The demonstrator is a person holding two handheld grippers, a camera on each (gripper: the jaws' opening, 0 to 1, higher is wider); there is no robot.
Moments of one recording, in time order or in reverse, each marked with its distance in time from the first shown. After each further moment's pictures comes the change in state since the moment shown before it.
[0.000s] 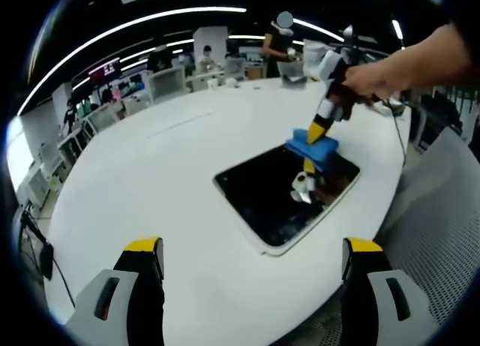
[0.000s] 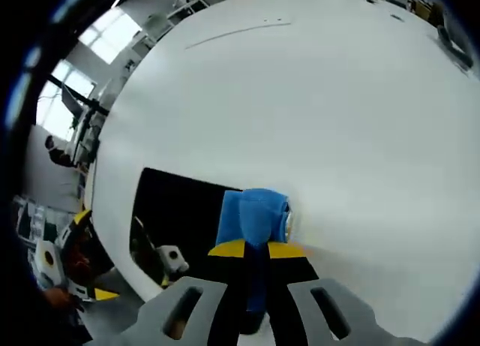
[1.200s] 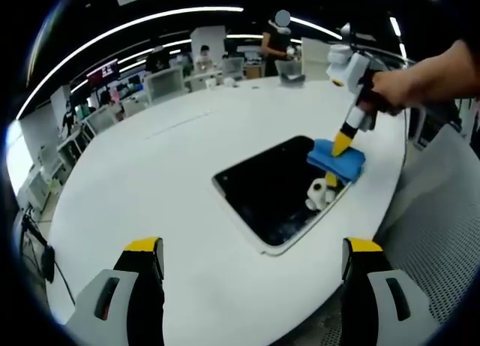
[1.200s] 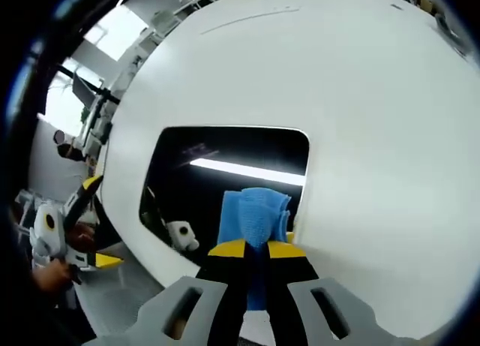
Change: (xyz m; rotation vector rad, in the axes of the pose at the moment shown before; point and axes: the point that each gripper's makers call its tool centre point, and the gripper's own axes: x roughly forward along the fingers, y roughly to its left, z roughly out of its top) left arm 0.000 -0.001 0.000 0.013 0.004 0.001; right arm -0.014 0.020 -0.062 -0.007 0.029 0.053
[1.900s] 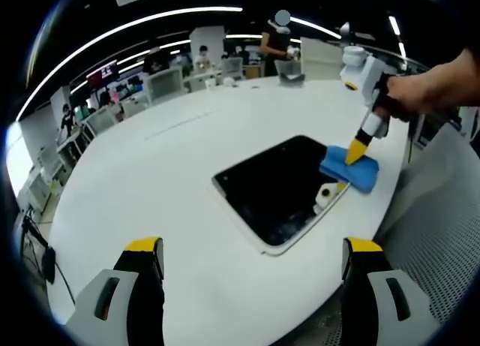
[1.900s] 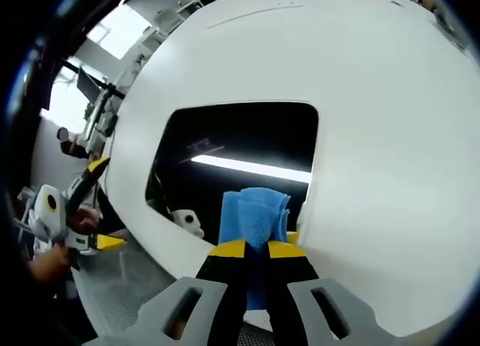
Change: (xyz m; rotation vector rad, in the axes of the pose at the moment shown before) left arm 0.000 0.001 0.000 0.006 0.001 0.004; right arm -0.003 0.010 -0.029 -0.001 0.006 0.022
